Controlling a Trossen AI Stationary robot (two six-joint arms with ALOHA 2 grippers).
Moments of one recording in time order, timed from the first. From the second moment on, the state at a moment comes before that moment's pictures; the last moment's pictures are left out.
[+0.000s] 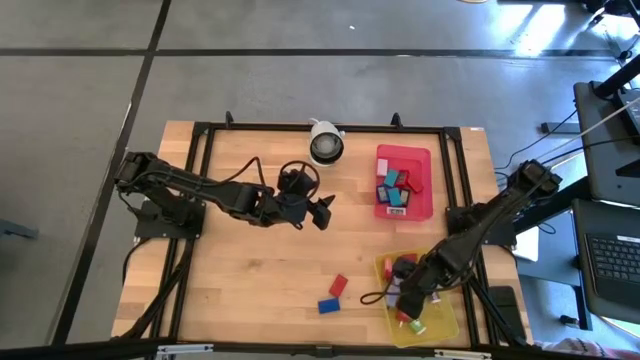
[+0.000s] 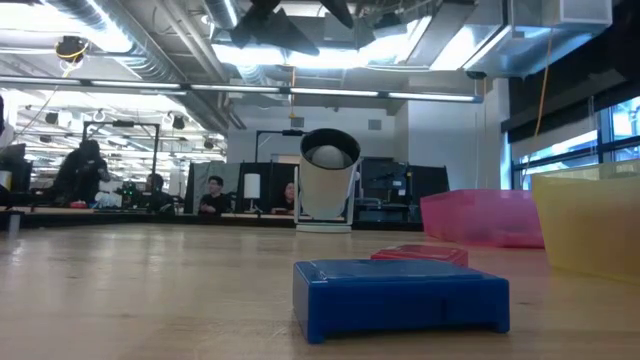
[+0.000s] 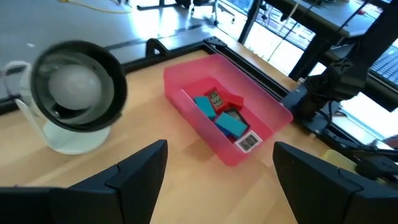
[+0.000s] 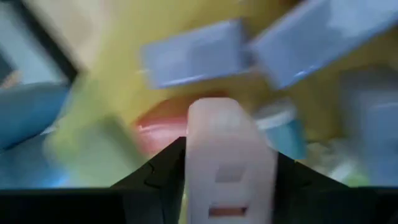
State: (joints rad) left arm -0.20 1.55 1.27 -0.31 -0.75 -0.76; right arm 0.75 1.49 0.87 -0.59 -0.18 1.38
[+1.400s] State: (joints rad) left arm -0.41 1.98 1.28 -0.18 -0.24 -1.24; right arm 0.62 1.08 0.87 -1.02 0.13 0.97
